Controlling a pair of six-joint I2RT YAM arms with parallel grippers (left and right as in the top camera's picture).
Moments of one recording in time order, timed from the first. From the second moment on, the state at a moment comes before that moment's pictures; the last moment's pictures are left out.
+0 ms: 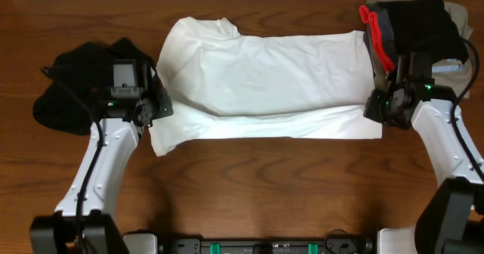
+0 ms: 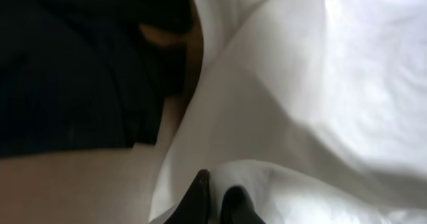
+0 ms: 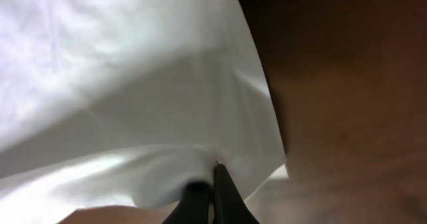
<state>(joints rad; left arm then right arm) 0.01 1.45 0.97 -0.56 0.02 -0.22 -0.12 1.59 1.08 -0.76 -0.06 0.26</state>
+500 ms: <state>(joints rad) -0.03 1.61 0.97 -0.36 0.02 -0.22 -0.12 1.70 1.08 -0.64 -0.08 0.24</state>
